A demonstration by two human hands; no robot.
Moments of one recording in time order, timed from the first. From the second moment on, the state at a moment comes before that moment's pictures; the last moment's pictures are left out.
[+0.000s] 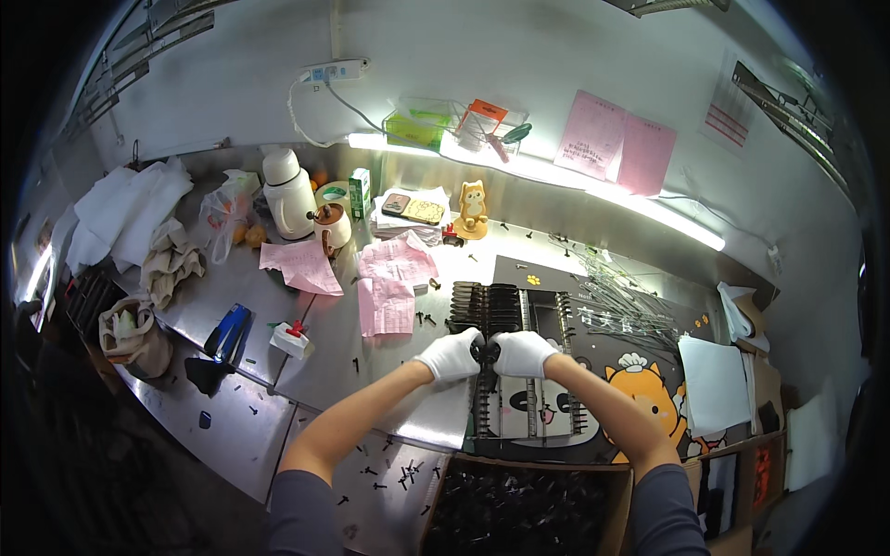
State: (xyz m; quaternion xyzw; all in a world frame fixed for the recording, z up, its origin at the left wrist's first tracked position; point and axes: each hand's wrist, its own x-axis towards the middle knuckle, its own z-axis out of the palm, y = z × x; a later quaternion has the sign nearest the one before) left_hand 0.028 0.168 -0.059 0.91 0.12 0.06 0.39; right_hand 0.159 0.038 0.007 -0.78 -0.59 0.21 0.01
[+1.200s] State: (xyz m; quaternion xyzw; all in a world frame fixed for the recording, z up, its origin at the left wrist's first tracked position) left_hand -0.049 -0.067 -0.051 0.09 0.06 -0.18 0.98; right_hand 0.051 -0.188 0.005 -0.63 -0.27 0.31 0.65
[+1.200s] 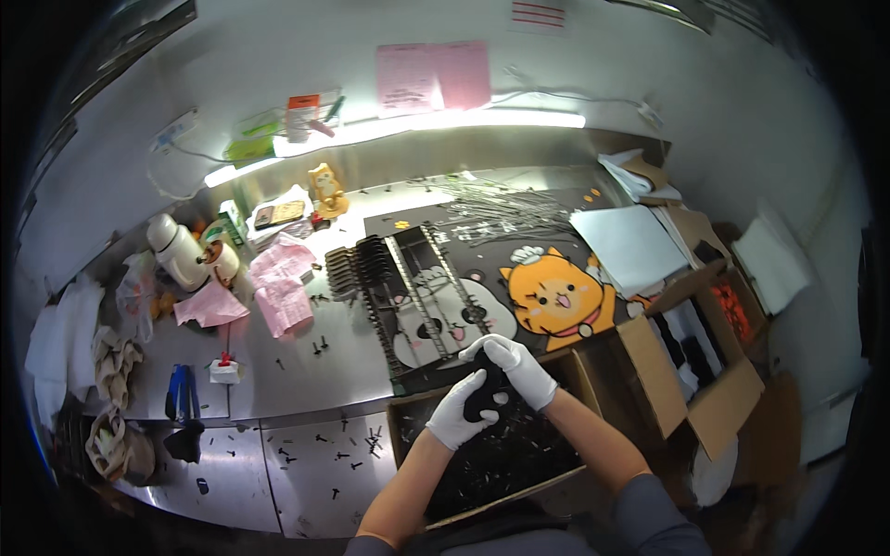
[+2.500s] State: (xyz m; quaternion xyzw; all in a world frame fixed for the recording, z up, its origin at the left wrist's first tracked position) left_hand 0.255 -0.534 -0.043 0.34 0.16 -0.08 0.92; right_hand 0.301 -0.718 -0.049 -0.88 -0.11 0.19 0.42
